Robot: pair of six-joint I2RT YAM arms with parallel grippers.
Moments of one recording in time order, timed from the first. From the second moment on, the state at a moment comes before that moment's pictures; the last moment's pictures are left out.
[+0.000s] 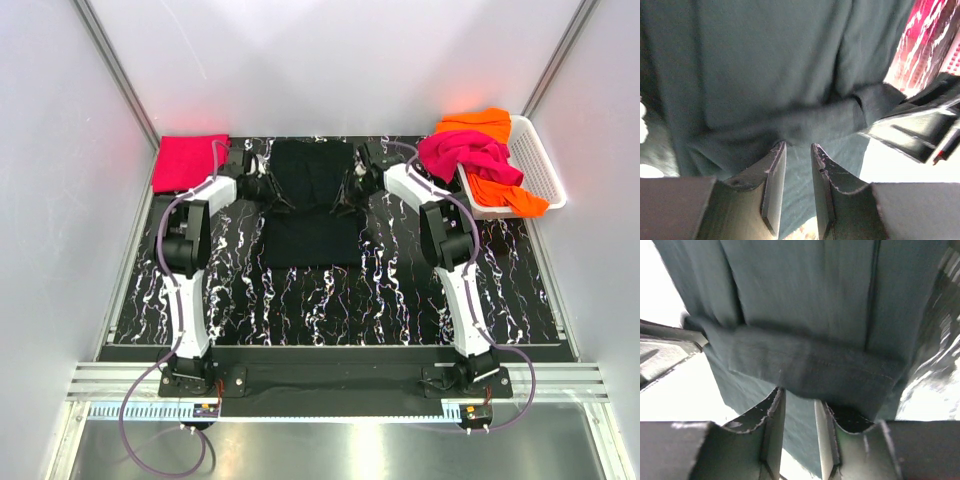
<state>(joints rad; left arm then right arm) -0.15 2.15 1.53 -0.35 0.57 -0.66 0.39 2.41 1.97 -0.63 -0.48 0.66</state>
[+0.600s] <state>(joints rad) -0.13 1.99 1.60 -0.45 0.57 -0.56 0.25 2.50 2.27 -0.79 -0.54 0.60</state>
